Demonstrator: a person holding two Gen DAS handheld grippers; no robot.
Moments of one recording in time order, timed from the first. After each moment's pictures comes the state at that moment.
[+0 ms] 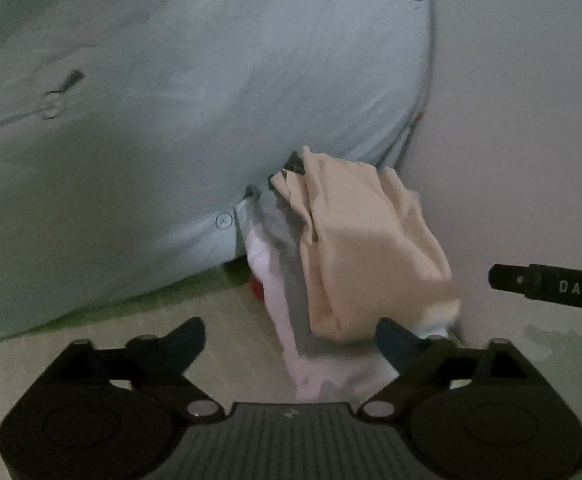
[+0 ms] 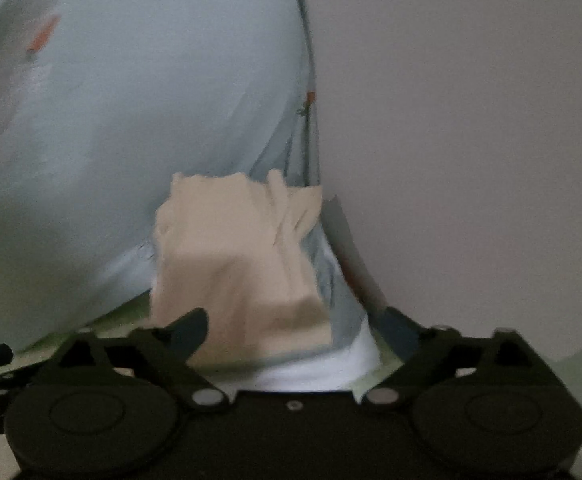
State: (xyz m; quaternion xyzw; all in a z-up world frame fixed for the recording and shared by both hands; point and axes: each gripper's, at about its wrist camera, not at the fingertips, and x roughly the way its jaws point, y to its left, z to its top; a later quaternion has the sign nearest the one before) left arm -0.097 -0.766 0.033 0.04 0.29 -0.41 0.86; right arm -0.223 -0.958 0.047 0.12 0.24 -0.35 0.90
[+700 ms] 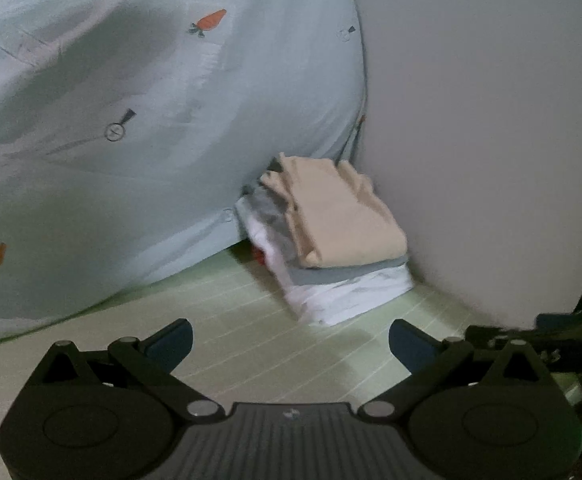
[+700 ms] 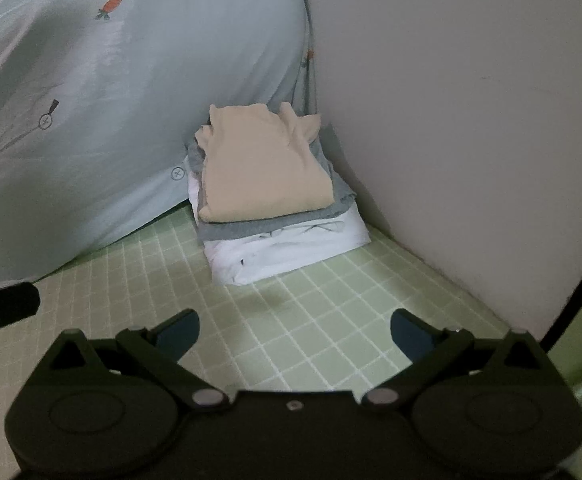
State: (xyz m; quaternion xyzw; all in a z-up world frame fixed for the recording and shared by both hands) left arm -0.186 -0.656 0.043 0.10 0.23 -0.45 0.86; right arm -0.326 -0.828 0.018 0.14 0.27 -0.37 0.88
